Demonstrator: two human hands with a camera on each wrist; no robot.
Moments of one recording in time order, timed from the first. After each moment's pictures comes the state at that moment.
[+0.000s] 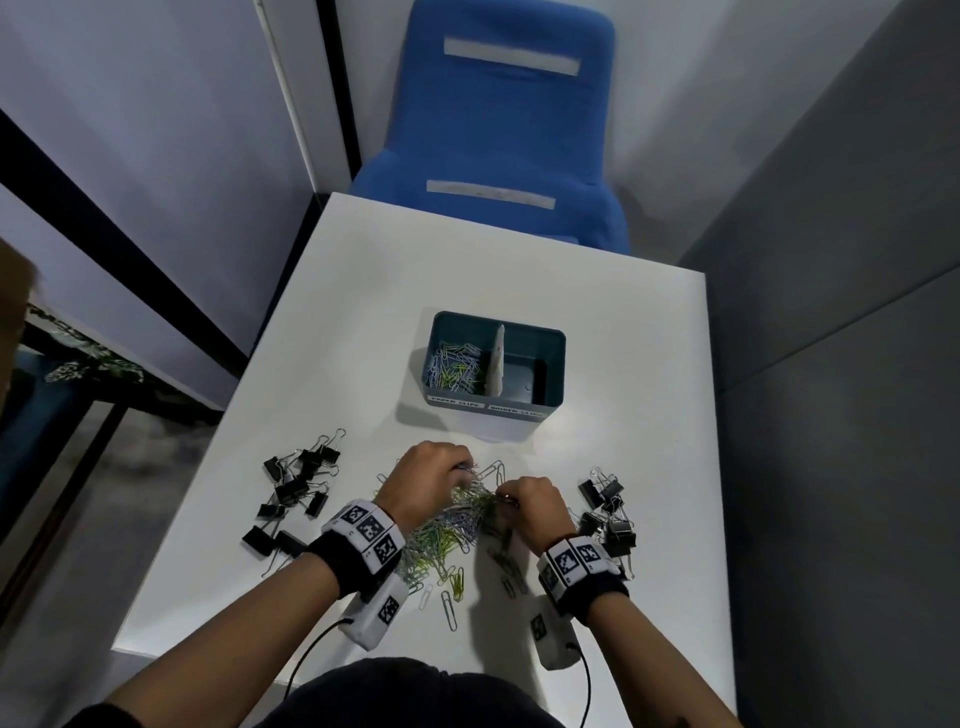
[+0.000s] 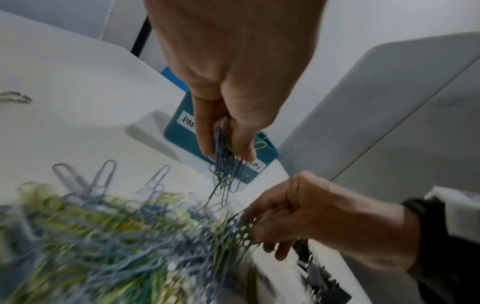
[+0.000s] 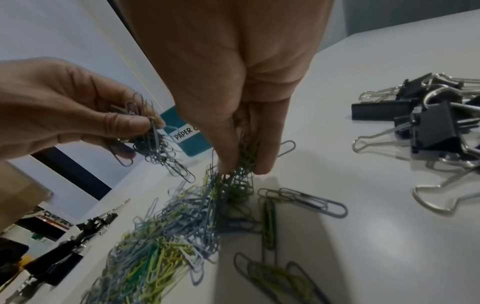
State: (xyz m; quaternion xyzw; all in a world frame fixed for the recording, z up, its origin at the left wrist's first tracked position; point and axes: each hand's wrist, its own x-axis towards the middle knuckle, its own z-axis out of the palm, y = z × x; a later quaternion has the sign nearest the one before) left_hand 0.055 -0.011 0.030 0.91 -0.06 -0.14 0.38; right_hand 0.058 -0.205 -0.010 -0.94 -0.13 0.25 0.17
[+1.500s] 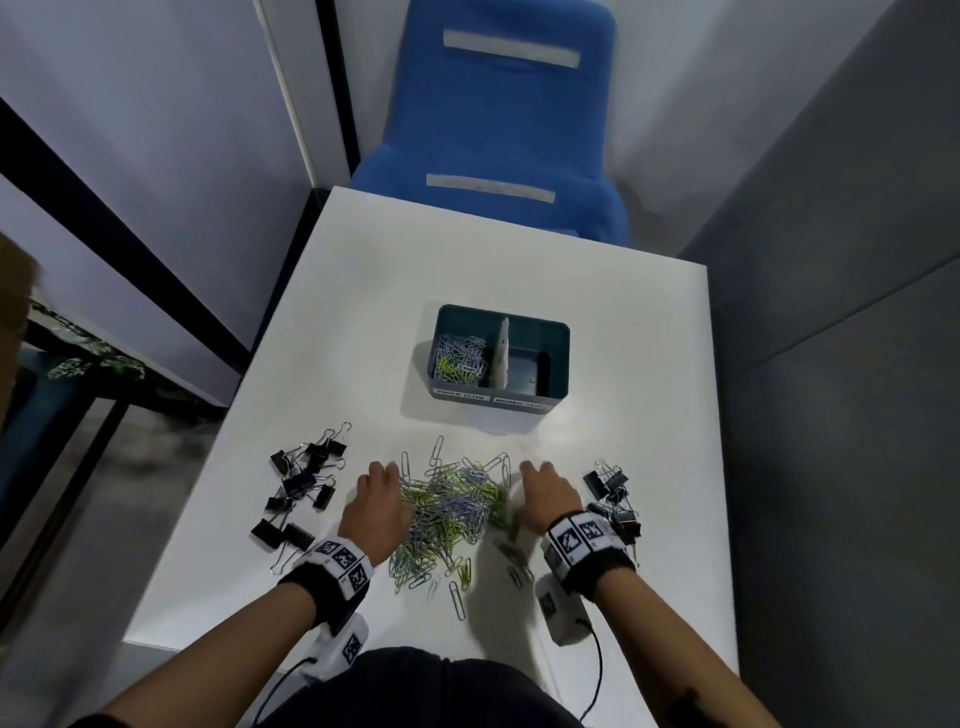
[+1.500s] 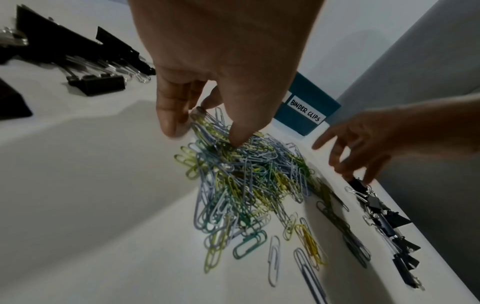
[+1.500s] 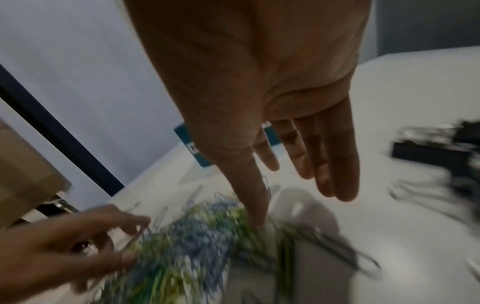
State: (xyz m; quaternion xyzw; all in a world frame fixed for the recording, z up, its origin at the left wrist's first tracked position) left_hand -0.007 0.031 -0.028 0.96 0.08 -0.23 0.16; right_hand 0.064 -0.199 0.010 -0.93 -0.05 0.36 0.07
